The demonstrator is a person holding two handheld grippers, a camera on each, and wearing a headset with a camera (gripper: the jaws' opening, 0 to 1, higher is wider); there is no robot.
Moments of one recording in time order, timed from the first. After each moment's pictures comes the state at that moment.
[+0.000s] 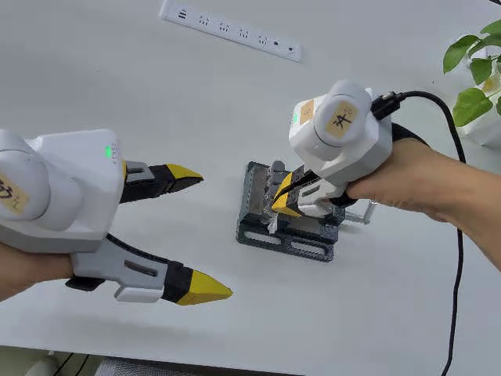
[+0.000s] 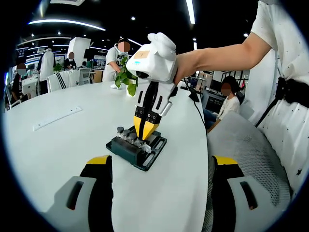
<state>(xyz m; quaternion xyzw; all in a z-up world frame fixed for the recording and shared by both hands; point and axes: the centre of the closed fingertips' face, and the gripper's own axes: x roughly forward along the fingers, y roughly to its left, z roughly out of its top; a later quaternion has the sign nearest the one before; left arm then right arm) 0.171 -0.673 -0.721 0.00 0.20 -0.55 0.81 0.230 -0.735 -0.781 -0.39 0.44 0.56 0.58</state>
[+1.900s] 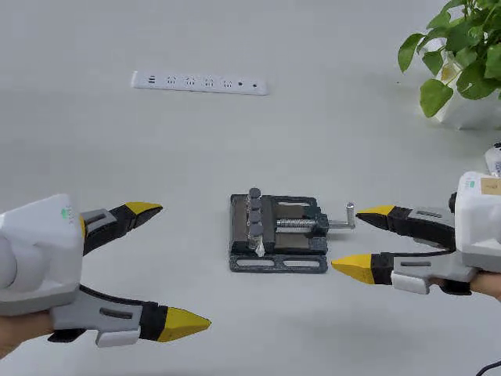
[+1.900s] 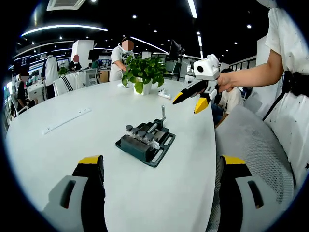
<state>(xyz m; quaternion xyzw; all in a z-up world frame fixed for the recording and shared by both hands) 0.173 -0.667 -0.721 0.05 0.20 -0.52 0.83 0.186 -0.856 -0.735 -0.09 0.30 0.47 0.83</state>
